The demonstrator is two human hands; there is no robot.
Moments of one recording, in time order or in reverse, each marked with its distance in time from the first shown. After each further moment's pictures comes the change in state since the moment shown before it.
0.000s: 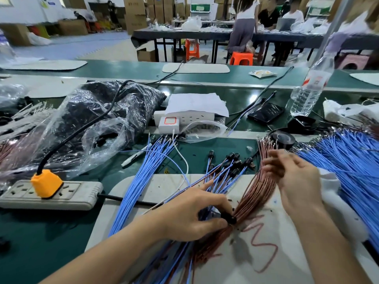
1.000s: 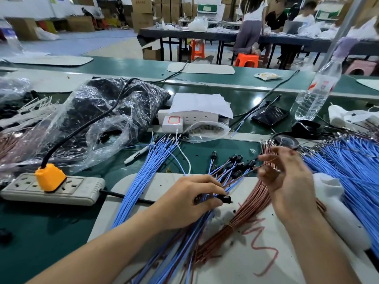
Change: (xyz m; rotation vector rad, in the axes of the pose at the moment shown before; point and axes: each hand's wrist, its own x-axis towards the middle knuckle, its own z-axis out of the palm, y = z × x) left_hand 0.002 -0.011 -0.001 0.143 0.349 0.023; right_hand -0.017 -0.002 0.020 0.232 -0.128 -0.009
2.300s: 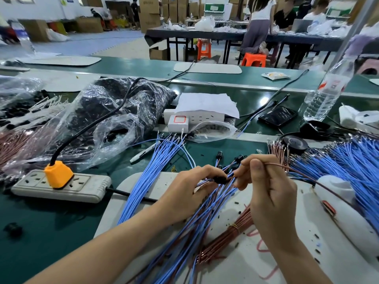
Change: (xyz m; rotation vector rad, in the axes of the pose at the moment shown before) left_hand 0.002 -0.008 0.000 -0.088 0.126 -0.135; right_hand -0.032 0.024 0.023 -0.628 -0.239 -0.731
